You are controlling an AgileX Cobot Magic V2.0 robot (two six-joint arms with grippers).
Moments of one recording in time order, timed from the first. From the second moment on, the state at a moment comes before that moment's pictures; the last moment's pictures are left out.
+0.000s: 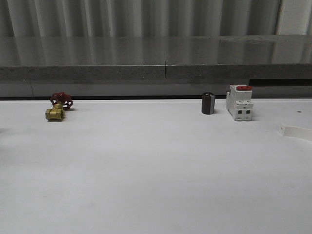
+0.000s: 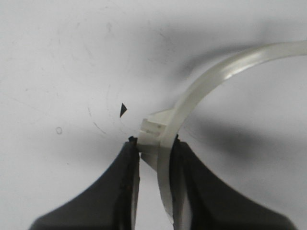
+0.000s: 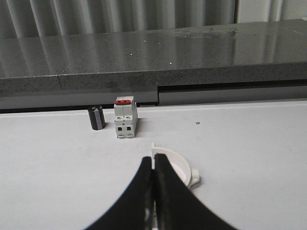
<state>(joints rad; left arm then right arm) 0.17 1.90 -1.37 0.02 0.88 0.12 0.02 -0.02 0.03 -0.02 0.11 0.13</state>
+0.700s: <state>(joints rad) -0.17 1.85 -1.37 -0.12 0.97 -0.04 0.02 -0.02 0.03 -0.02 0.11 0.13</state>
